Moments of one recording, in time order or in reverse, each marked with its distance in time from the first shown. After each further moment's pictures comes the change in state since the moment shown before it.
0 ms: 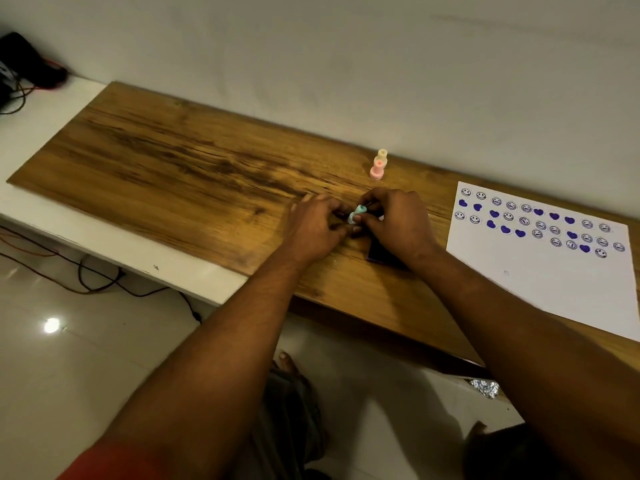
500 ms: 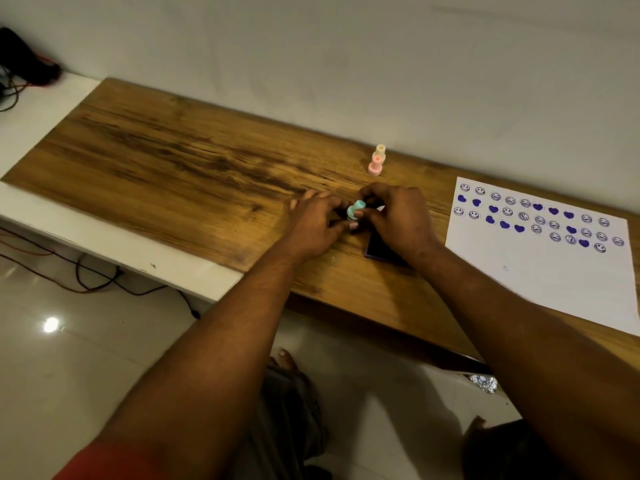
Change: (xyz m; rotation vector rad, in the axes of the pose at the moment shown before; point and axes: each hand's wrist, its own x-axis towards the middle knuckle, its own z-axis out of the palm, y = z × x) left_hand 0.002 0.000 0.000 0.024 -0.086 0.014; right_hand -0.003 0.004 -0.001 0.050 0.028 -0.071
